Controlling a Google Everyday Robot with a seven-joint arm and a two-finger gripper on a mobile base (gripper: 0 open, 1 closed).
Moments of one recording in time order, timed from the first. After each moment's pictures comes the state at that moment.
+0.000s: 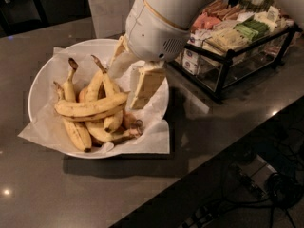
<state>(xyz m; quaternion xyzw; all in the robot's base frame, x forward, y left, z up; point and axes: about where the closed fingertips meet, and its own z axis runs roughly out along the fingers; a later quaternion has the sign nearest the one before) 0.436 0.051 0.965 -0.84 0.49 0.14 0.21</state>
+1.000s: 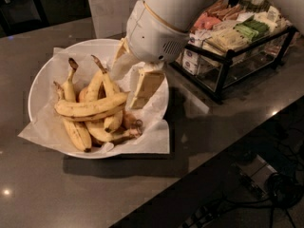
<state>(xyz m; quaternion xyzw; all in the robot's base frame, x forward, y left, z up) 0.441 0.050 0.960 -0.83 0.49 0.14 0.21</state>
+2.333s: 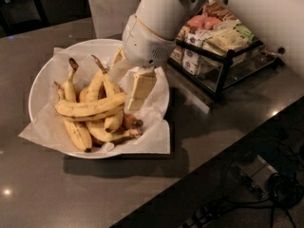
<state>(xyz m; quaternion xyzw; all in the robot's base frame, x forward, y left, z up) 0.473 0.061 0.923 -0.83 0.50 0.16 0.18</state>
